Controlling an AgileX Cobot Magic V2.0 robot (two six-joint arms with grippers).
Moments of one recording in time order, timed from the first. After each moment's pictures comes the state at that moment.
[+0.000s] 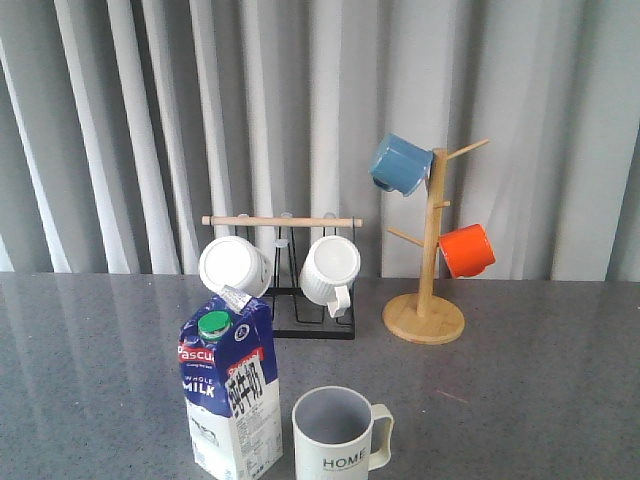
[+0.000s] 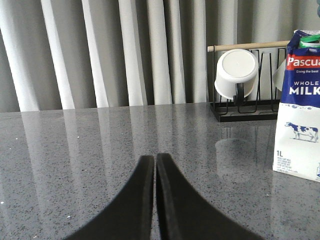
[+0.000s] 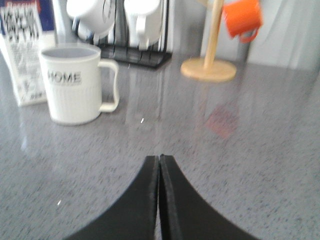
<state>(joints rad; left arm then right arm) 0.05 -0.01 0.02 -0.06 0.03 0.09 0.29 0.14 0.00 0.04 0.07 -0.04</state>
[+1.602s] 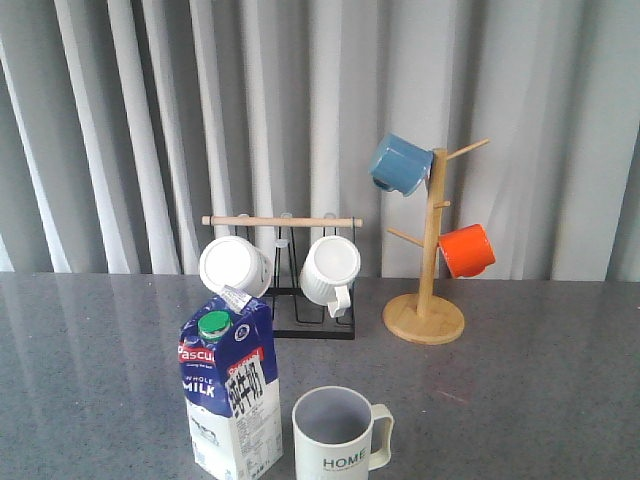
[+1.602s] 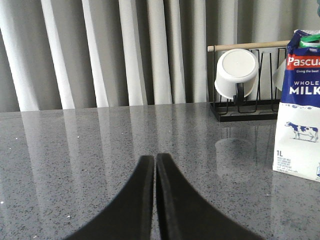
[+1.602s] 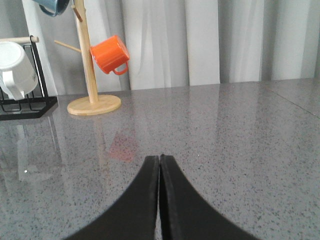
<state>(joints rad) 0.05 -0.01 0.02 -0.06 0.04 0.09 -0.11 -0.01 0.03 -0.08 0.09 0.17</state>
